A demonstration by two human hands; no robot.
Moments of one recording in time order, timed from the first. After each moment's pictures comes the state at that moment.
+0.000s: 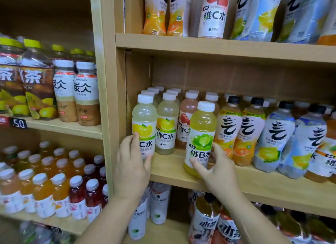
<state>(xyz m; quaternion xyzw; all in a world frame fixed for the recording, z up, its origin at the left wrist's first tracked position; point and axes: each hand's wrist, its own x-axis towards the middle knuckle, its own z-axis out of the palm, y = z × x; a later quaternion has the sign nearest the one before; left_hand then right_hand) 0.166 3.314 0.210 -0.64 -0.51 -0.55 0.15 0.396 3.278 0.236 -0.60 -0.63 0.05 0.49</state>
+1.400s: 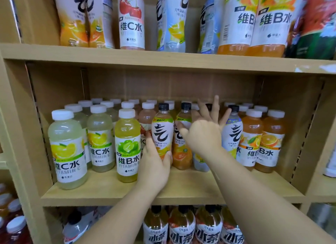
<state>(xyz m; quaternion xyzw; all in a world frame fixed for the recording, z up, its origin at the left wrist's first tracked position) 0.376 3.313 0.260 -0.70 -0.51 -0.47 -0.17 0.515 3.292 0.348 -0.74 -0.55 -0.27 0.28</state>
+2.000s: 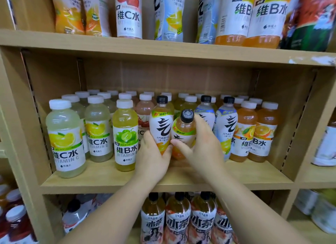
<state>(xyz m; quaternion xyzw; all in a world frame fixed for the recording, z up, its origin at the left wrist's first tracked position) 0.373 3.305 0.257 -0.71 -0.49 -0.48 -0.15 0.508 3.236 0.297 -0.62 -0.62 -0.12 0.48</state>
